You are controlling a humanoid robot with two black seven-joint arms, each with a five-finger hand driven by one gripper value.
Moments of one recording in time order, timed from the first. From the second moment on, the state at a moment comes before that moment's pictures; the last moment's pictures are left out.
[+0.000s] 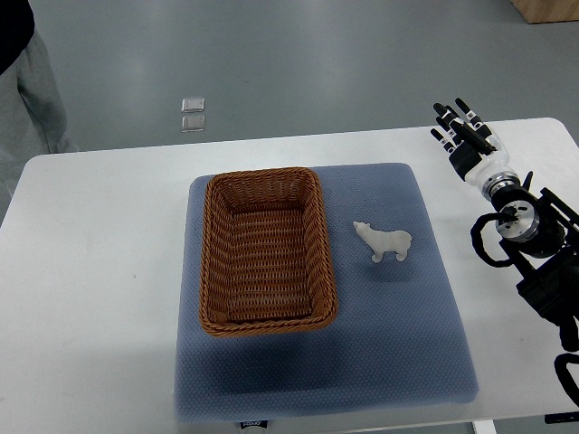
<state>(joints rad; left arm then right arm) -0.03 0.00 -0.16 -0.09 0.04 -0.02 0.05 0.62 -0.16 1.16 0.69 -0.23 0.06 0.17</state>
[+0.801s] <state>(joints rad) -0.03 0.00 -0.17 -0.09 0.04 -0.02 0.05 0.62 -0.16 1.16 0.68 -0.23 0.06 0.17</state>
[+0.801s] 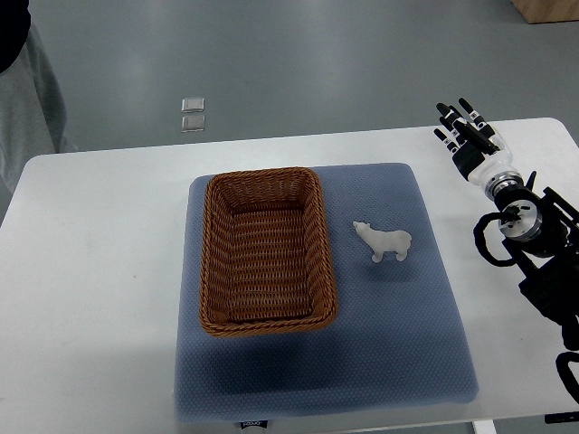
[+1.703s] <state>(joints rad) -0.03 0.00 -0.17 -0.09 0.04 -0.02 0.05 0.63 -0.17 1.14 0.69 -0.24 0.07 0.17</state>
